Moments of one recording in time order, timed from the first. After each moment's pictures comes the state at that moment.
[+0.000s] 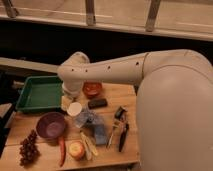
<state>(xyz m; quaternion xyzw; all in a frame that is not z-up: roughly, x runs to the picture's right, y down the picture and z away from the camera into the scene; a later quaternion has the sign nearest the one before) -0.167 0.044 0.741 -0.28 -0.06 0.25 0.92</state>
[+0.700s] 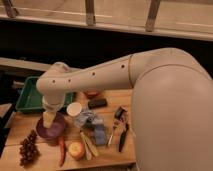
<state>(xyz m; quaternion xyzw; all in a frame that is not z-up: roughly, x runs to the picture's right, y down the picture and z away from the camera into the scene) -0.250 0.116 0.687 -0.33 -0.12 0.14 0.93</state>
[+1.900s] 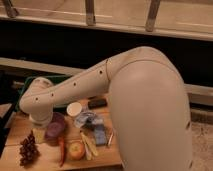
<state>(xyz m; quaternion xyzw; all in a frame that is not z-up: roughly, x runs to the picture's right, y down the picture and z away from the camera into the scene) -0.281 0.174 0.683 -0.34 -0.11 0.08 0.93</state>
